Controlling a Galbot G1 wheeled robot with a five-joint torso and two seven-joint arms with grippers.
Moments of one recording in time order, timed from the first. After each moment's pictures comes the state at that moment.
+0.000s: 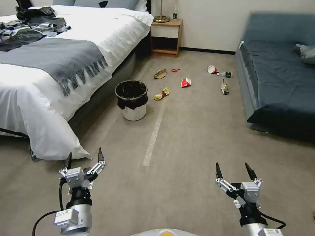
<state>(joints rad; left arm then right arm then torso) 1.86 -1.56 -0.62 -2.22 -0.06 -0.23 -0.17 -1.98 1.55 0.61 2.20 0.01 0.27 -0.02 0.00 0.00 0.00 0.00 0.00</state>
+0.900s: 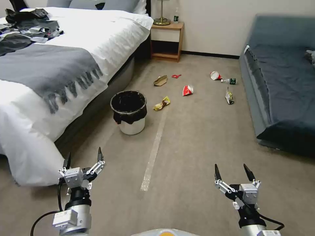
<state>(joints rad) 1.86 -1.56 -0.62 -2.23 -0.06 -0.23 -0.17 -1.97 1.54 0.61 2.19 0.02 0.28 -0.03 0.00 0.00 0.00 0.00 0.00</state>
